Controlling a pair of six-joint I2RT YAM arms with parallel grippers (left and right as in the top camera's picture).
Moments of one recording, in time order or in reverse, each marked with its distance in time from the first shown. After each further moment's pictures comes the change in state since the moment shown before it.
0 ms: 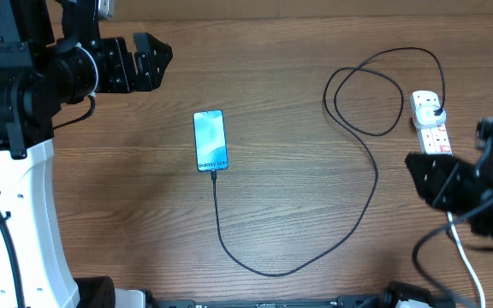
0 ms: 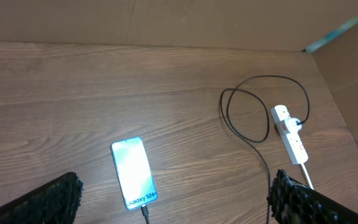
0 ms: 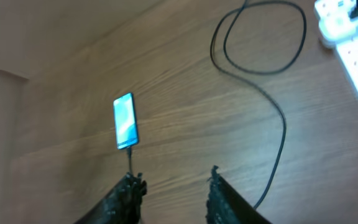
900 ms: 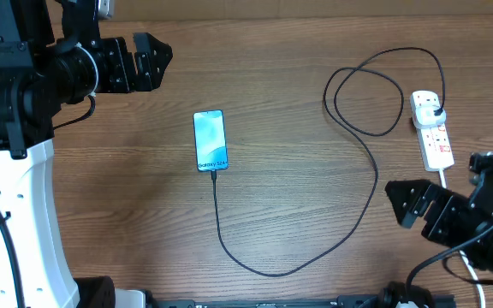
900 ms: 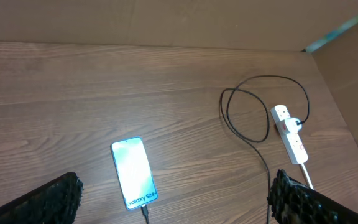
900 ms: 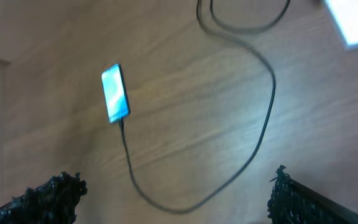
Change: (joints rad) left arm 0.000 0.000 0.000 0.001 0.000 0.000; right arm 0.005 -0.048 0.001 -0.144 0.039 -0.007
